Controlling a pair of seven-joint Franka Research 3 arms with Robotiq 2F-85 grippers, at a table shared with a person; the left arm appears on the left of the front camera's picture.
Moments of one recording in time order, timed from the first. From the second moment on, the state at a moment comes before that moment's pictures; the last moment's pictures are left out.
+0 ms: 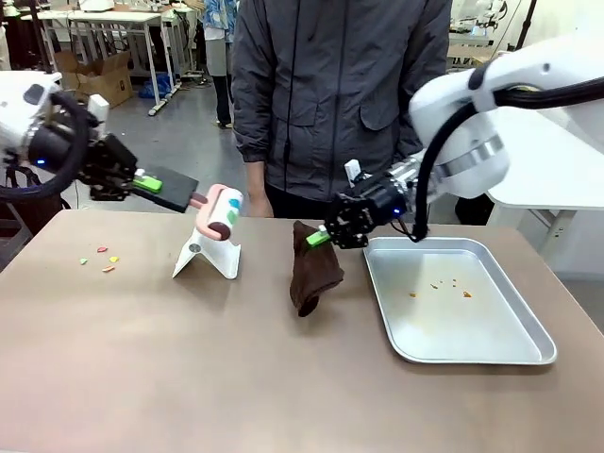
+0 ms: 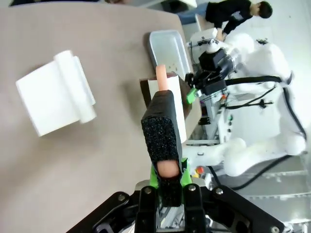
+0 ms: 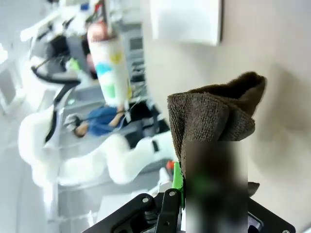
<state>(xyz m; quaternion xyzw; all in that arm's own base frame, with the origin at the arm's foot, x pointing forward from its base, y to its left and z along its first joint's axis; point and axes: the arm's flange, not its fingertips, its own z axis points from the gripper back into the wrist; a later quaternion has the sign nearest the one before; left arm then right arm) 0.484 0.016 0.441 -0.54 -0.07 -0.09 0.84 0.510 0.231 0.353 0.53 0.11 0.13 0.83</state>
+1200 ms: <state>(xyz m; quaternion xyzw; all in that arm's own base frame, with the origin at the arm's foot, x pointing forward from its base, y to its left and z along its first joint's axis) 0.396 0.296 0.347 -0.68 -0.10 -0.08 0.72 0.375 -0.088 0.348 0.67 -0.15 -0.13 0.72</state>
